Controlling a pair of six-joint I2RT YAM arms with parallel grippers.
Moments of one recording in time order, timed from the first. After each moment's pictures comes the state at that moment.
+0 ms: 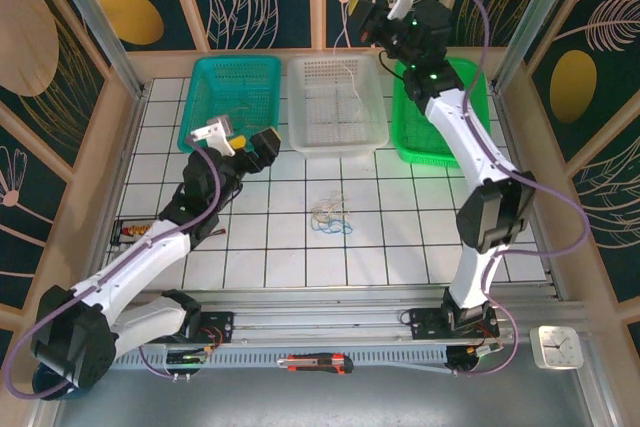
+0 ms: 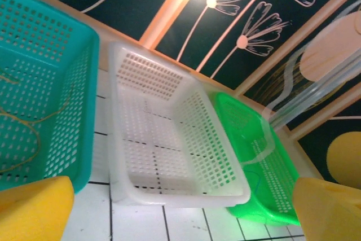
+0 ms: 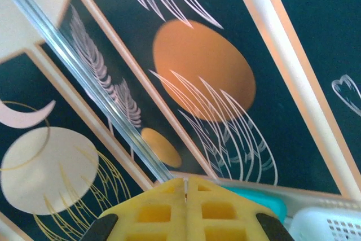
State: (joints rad) left arm -0.49 1.09 0.72 0.24 -0.07 -0.69; right arm 0.34 1.86 1.90 0.09 -0.41 0.59
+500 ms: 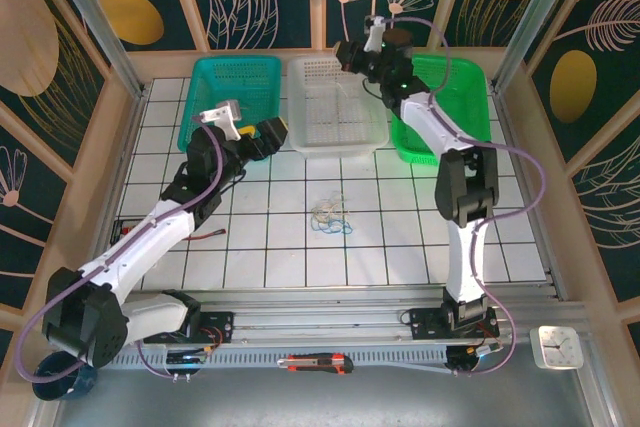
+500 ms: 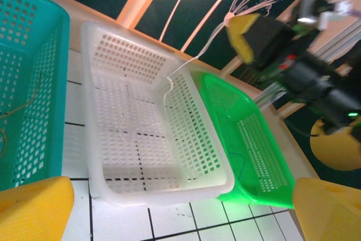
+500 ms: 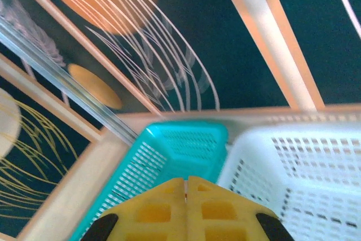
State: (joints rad) left arm -0.44 1.20 0.85 0.16 0.09 -0.70; right arm 0.33 2.15 1.88 0.11 -0.43 0.54
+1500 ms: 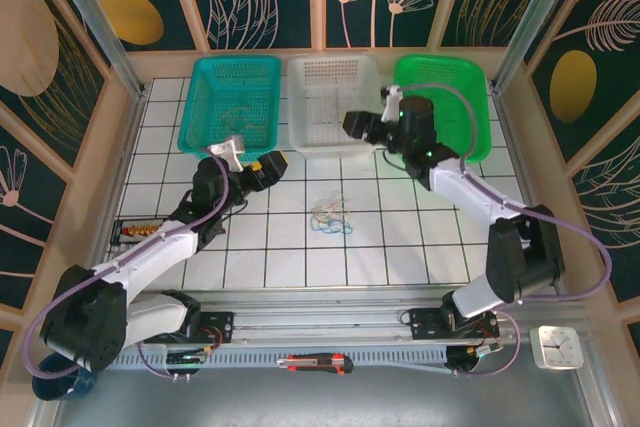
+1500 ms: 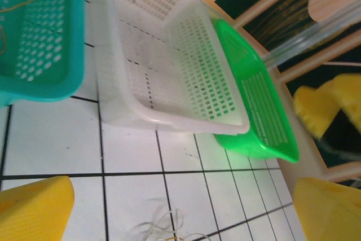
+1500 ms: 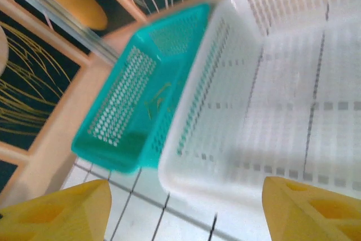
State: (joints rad) left arm -0.44 1.19 0.56 0.34 0.21 -0.80; right arm 0.42 1.46 0.99 0.12 -0.34 0.55
